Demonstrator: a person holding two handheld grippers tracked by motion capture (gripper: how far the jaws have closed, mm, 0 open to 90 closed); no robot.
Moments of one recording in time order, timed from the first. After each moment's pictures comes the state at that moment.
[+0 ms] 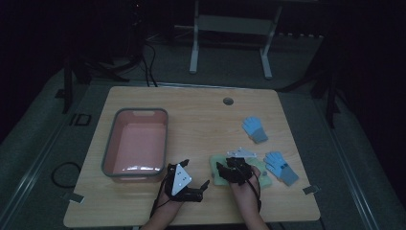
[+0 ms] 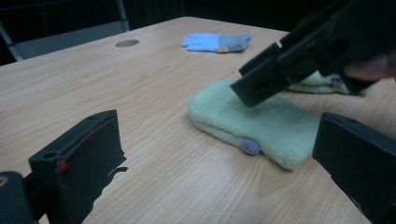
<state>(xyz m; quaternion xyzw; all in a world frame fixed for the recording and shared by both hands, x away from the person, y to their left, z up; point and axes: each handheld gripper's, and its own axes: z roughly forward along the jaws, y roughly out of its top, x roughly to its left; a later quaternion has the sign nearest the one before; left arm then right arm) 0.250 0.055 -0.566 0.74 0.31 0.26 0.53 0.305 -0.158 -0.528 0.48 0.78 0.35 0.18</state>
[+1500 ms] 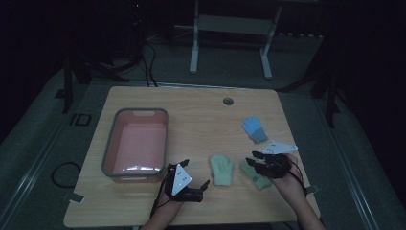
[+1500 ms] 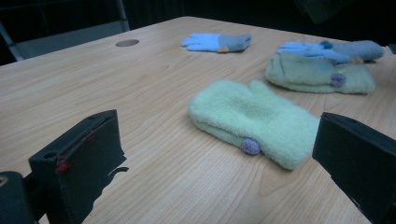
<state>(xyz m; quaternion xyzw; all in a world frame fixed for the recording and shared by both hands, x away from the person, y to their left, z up) 0.250 0.055 -0.566 0.74 0.31 0.26 0.53 0.315 -0.266 -0.484 0.33 0.85 0.37 0.18</state>
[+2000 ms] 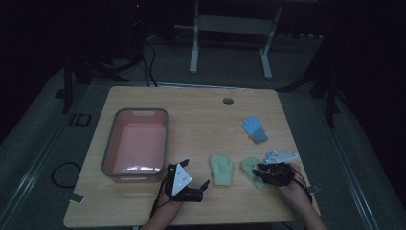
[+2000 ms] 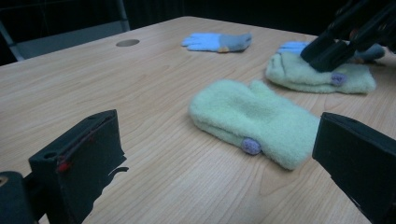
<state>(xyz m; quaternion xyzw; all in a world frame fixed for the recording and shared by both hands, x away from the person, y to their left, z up) 0.250 0.055 -0.566 0.74 0.31 0.26 0.53 0.321 -0.299 -0.540 0.34 0.87 0.33 0.14</state>
